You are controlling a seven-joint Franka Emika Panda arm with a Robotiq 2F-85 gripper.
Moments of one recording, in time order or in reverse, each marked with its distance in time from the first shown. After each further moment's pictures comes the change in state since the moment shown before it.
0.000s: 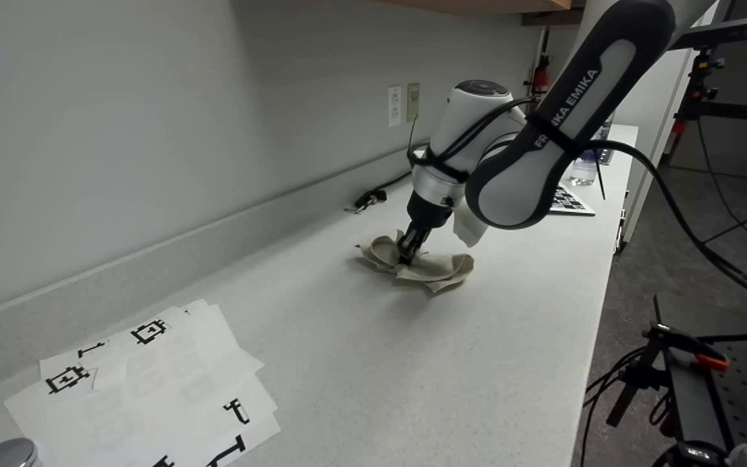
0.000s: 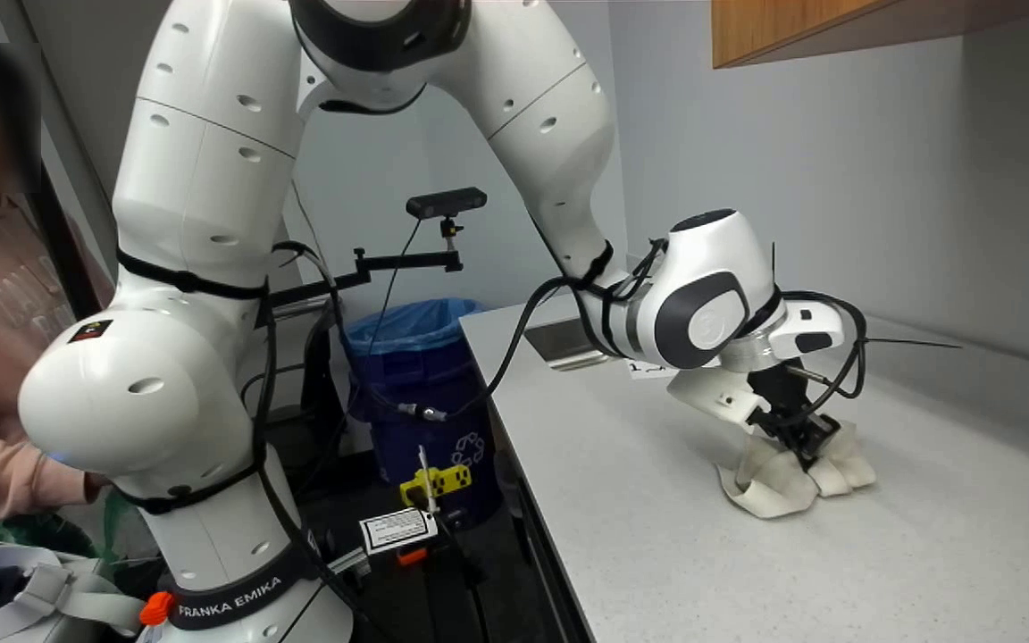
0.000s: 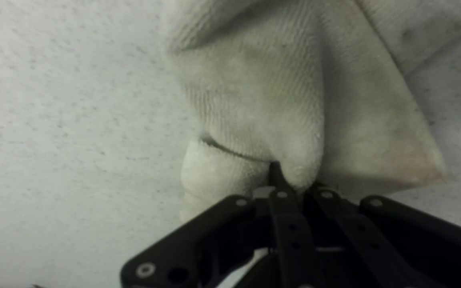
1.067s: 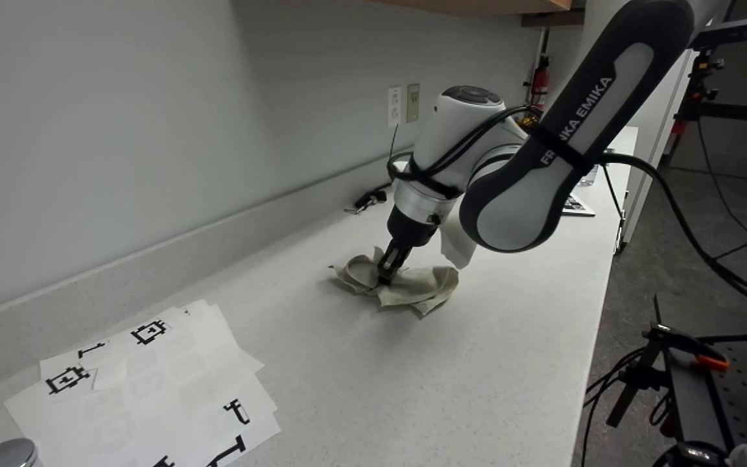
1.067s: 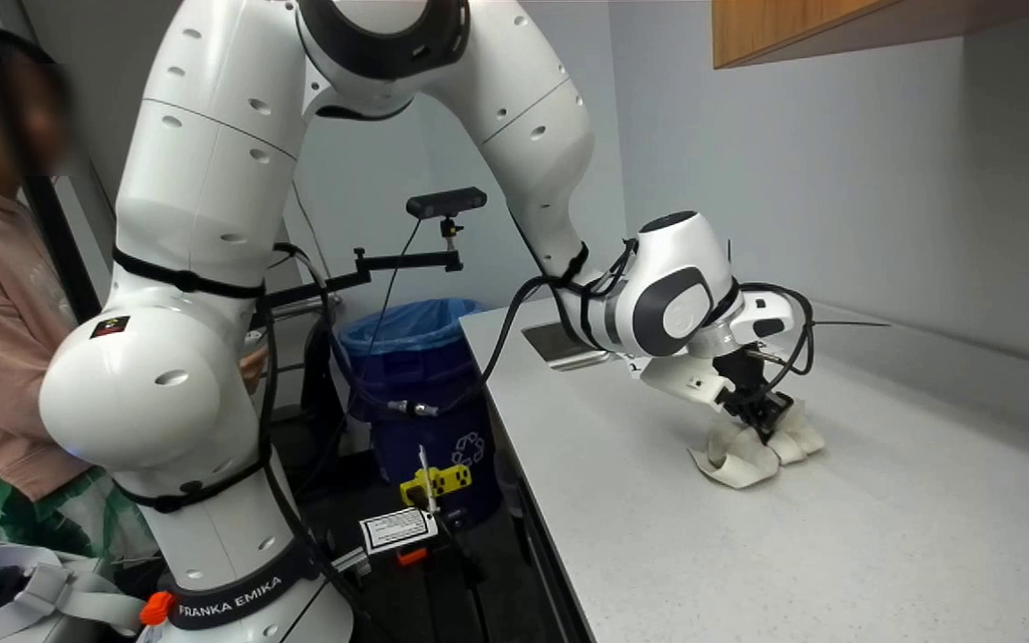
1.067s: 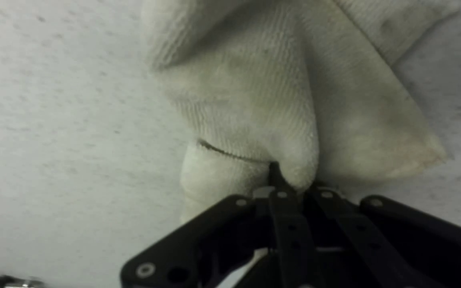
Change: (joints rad) arm 0.110 0.007 0.008 0.001 0.000 0.026 0.010
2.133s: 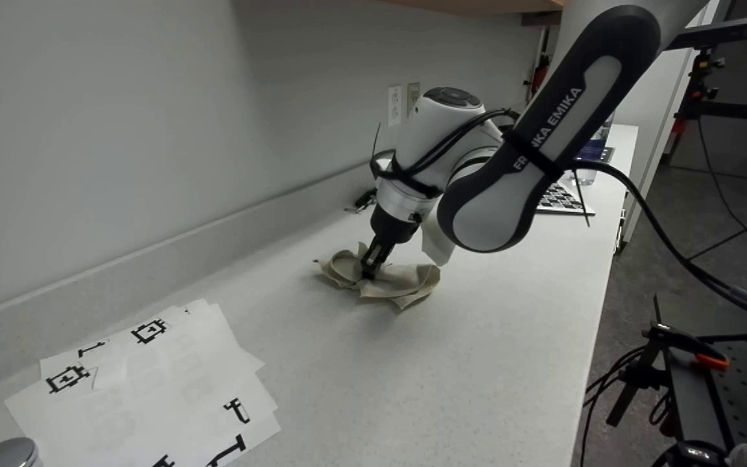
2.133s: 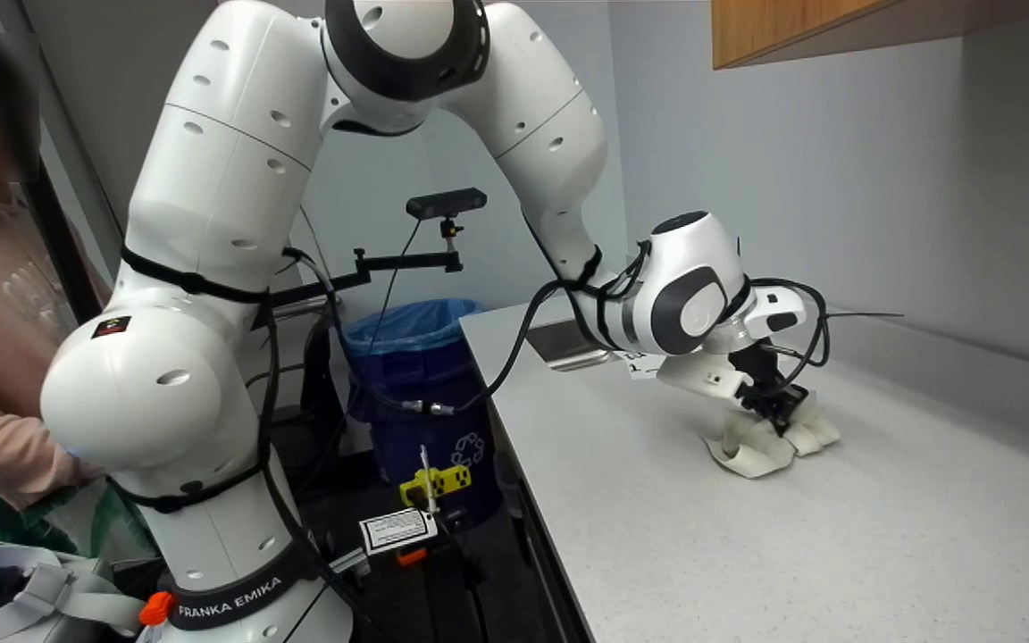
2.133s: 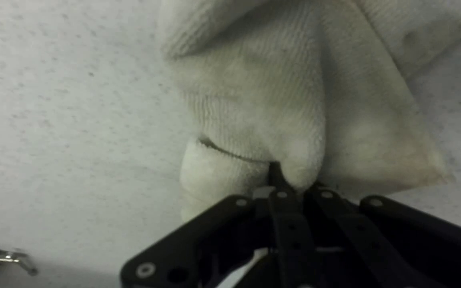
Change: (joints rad) arm 0.005 0.063 -0.007 0.098 0.000 -0.001 -0.014
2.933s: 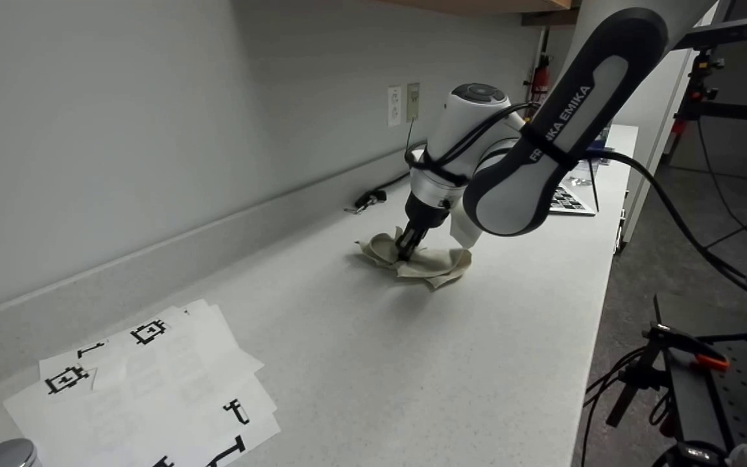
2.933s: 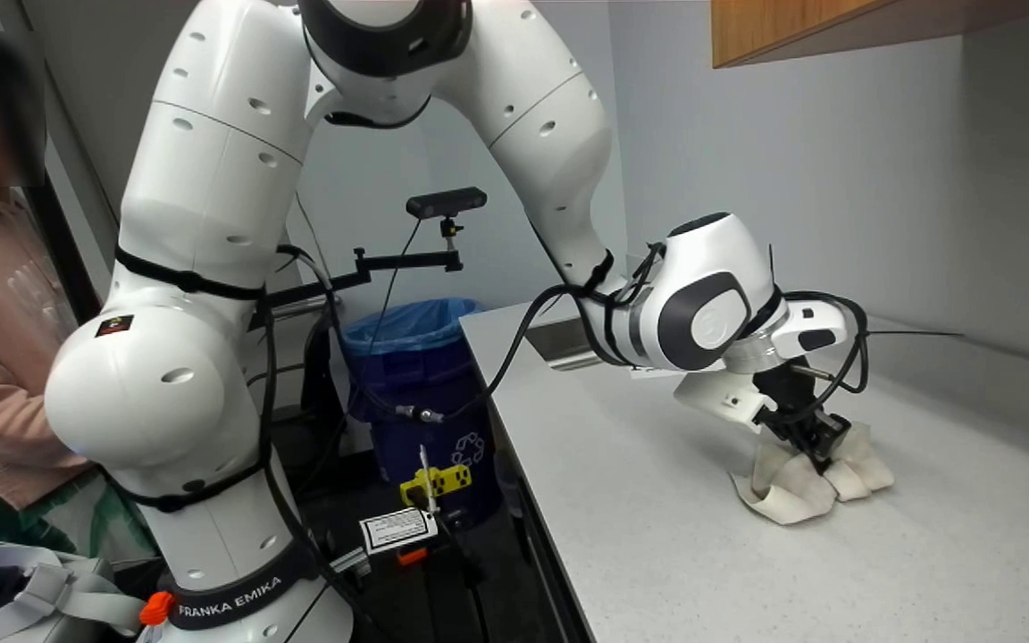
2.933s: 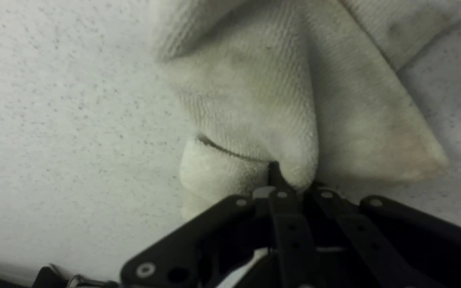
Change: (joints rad) arm 0.021 -0.037 -0.139 -0.083 0.000 0.005 0.031
